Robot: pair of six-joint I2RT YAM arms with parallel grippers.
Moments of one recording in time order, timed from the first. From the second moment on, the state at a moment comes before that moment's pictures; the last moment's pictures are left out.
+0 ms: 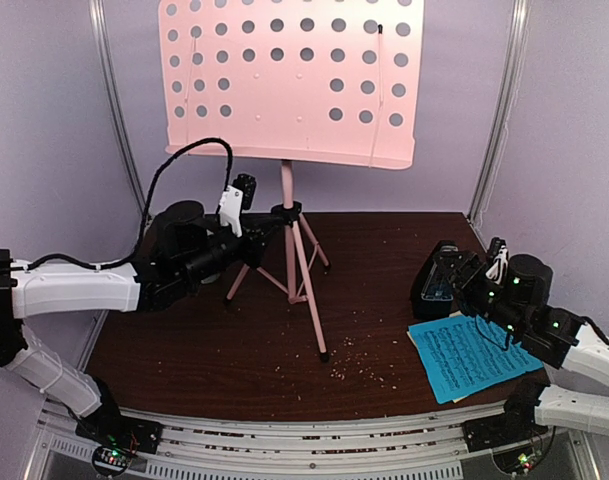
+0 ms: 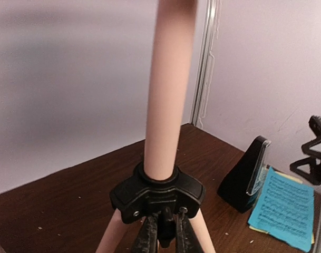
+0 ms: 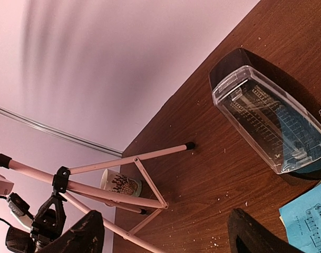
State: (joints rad) left arm -0.85 1.41 0.89 0.48 -0.05 -0.11; right arm 0.62 0.65 0.43 -0.02 0.21 1.11
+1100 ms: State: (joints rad) left arm -0.81 1.40 0.76 0.74 0.10 -0.93; right arm 0.64 0.65 0.43 0.00 0.20 1.10
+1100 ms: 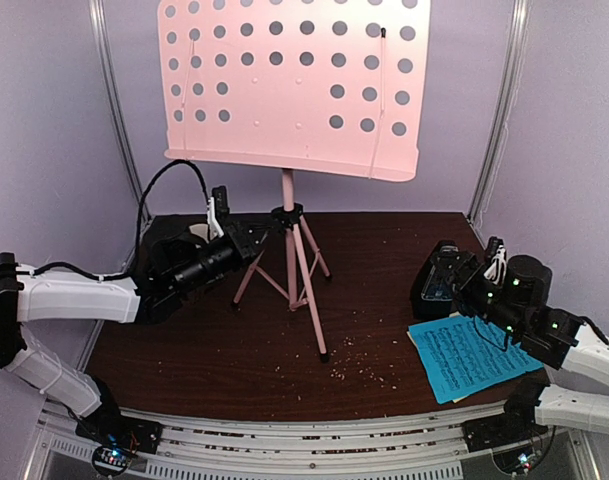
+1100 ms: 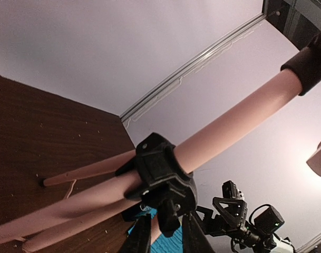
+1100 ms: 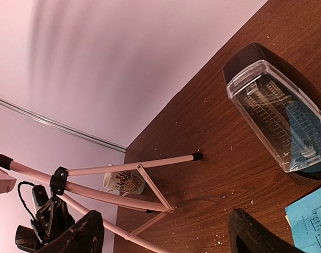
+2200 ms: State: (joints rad) left arm -0.83 0.98 0.73 0.14 0.11 0.24; right arm 0.70 0.75 0.41 0.19 0.16 1.04
